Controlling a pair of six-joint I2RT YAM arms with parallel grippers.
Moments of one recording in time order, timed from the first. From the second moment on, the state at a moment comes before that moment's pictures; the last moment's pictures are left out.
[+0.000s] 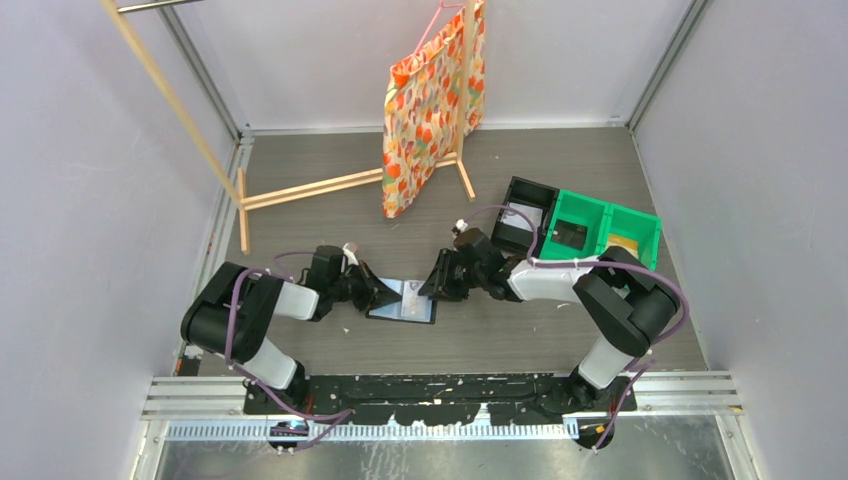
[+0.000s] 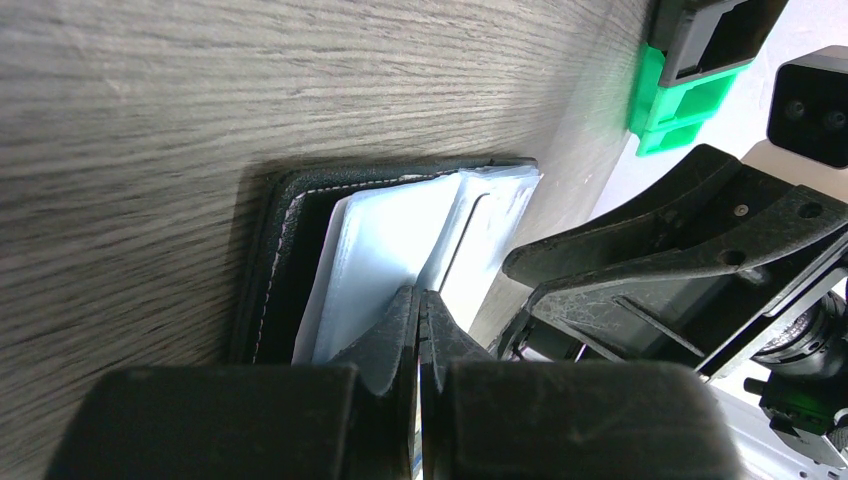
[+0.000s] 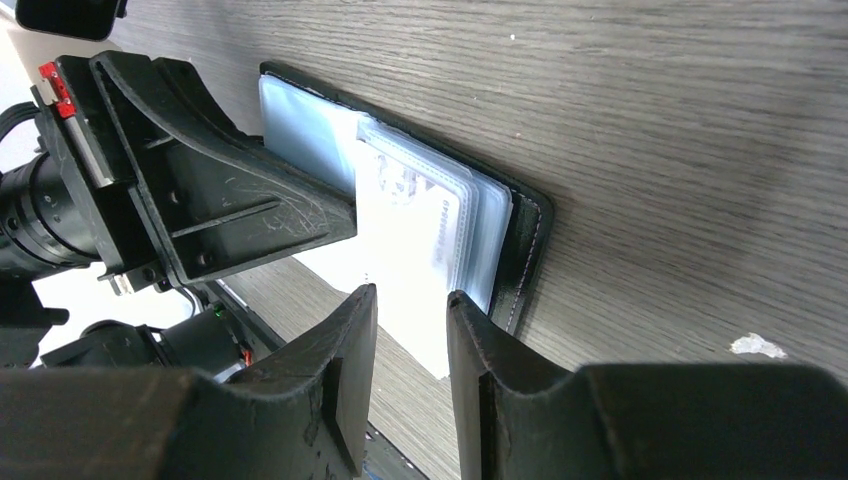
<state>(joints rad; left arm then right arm) -0.34 1.56 0.34 0.48 0.61 -1.07 0.77 1.65 0.73 0.16 -0.28 0.99</state>
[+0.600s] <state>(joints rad) -0.34 1.56 0.34 0.48 0.62 -1.07 0.77 1.67 0.73 0.17 -0.30 0.99</state>
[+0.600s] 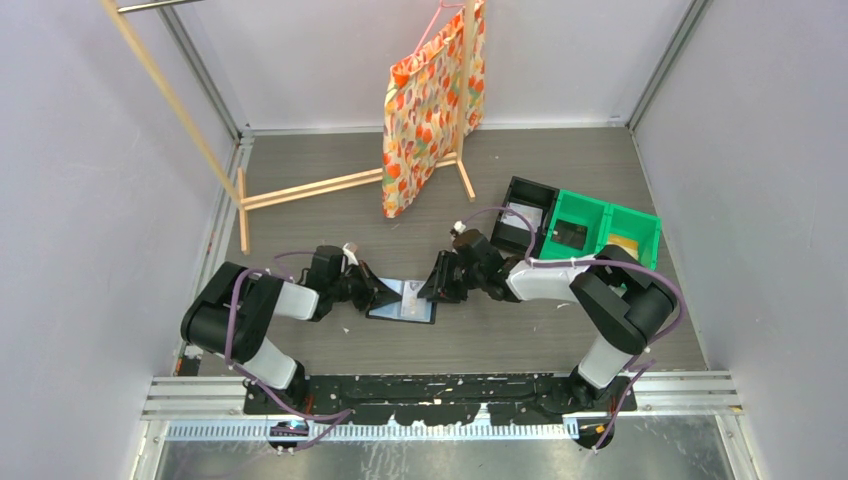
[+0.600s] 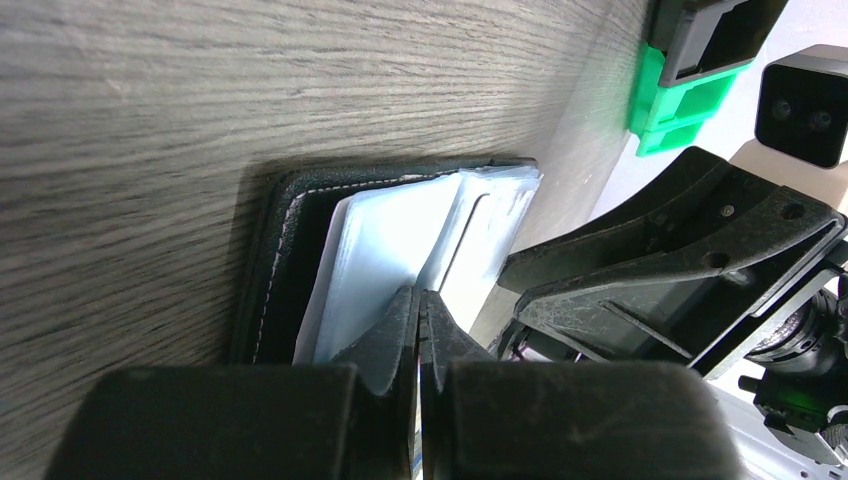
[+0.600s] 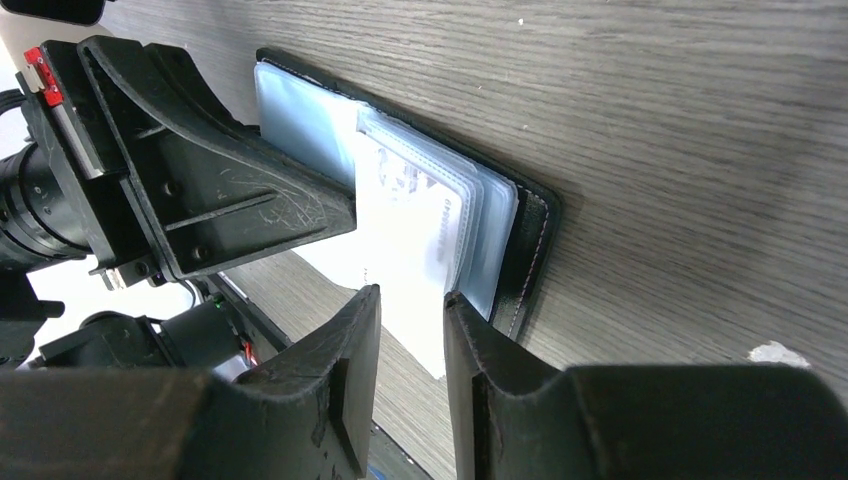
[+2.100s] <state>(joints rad) -0.32 1.52 0.36 0.41 0.61 -1.05 0.77 1.73 0.71 0.32 -0.37 1.08</state>
